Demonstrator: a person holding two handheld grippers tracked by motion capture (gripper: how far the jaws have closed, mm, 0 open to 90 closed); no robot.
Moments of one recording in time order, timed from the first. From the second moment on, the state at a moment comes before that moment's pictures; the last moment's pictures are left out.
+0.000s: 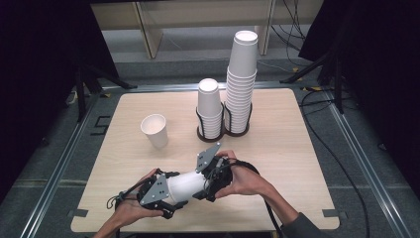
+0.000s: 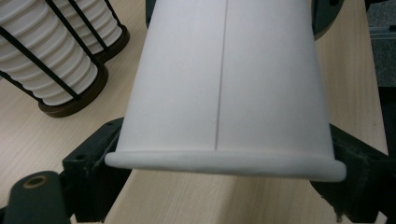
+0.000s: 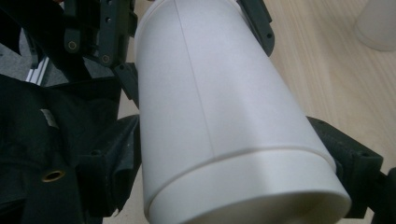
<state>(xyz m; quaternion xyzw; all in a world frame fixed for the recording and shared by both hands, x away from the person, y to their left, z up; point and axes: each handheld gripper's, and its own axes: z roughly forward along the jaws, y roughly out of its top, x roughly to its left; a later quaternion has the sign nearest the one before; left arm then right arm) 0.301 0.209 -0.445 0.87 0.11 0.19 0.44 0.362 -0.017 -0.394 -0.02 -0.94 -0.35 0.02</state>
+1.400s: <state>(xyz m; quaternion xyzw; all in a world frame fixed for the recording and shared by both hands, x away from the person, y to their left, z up) 0.305 0.222 -0.441 0.79 0.13 0.15 0.58 0.380 -0.041 -0.392 -0.03 -0.89 -0.45 0.11</state>
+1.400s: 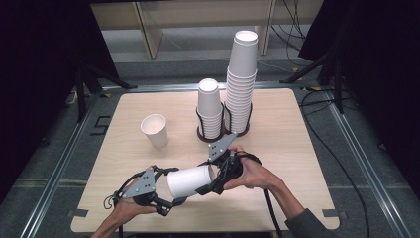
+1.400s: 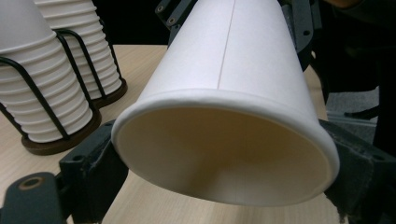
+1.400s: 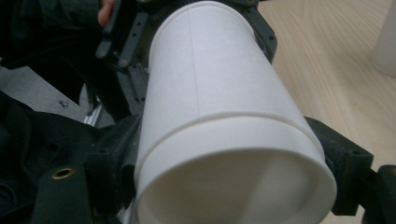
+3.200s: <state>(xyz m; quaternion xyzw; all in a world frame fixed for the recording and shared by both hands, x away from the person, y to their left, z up) 0.308 0.221 -0.440 0.73 0.22 0.12 0.63 0.367 -0.026 -0.394 0.01 -0.91 -0.42 -0.01</state>
